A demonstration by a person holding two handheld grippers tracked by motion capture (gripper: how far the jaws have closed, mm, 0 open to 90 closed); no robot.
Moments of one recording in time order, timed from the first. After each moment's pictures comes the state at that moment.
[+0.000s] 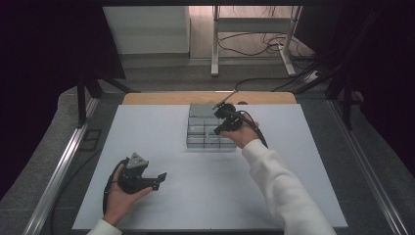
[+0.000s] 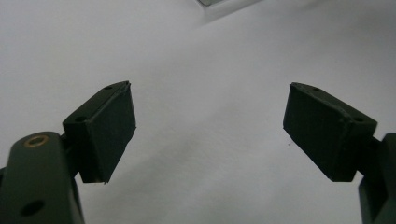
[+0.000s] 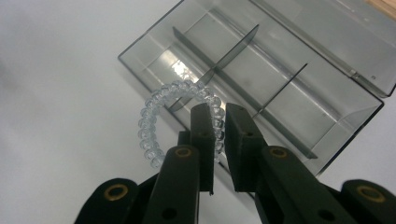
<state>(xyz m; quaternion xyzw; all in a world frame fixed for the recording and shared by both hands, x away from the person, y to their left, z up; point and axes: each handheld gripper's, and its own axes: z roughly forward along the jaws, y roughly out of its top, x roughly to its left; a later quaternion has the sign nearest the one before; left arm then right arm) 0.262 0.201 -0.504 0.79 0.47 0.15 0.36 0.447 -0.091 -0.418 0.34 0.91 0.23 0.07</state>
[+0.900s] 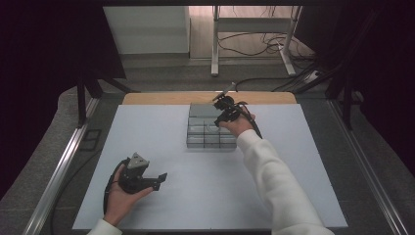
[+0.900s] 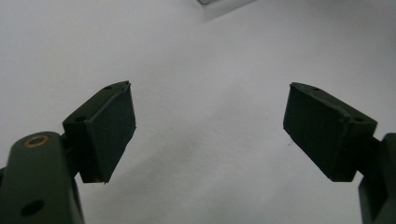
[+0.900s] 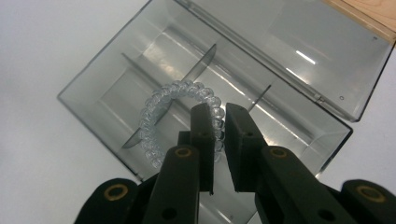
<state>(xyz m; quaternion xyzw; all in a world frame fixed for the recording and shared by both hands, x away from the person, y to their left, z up) 0.262 0.199 -0.504 0.79 0.47 0.15 0.36 0.490 -0.086 -0.431 0.38 0.89 0.22 0.08</state>
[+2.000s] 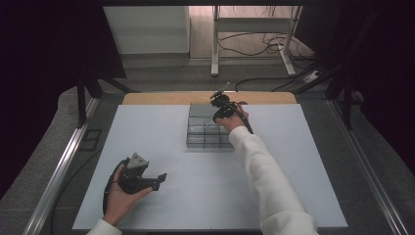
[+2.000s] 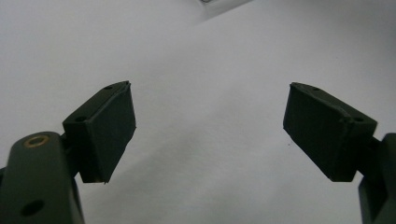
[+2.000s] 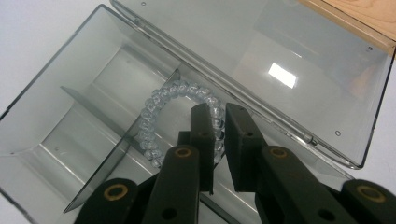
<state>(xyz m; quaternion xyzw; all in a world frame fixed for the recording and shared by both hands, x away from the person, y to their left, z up) 0.263 0.201 -0.505 0.79 0.47 0.15 0.36 0.527 -0.074 -0.462 0.41 0.88 0.21 0.10</state>
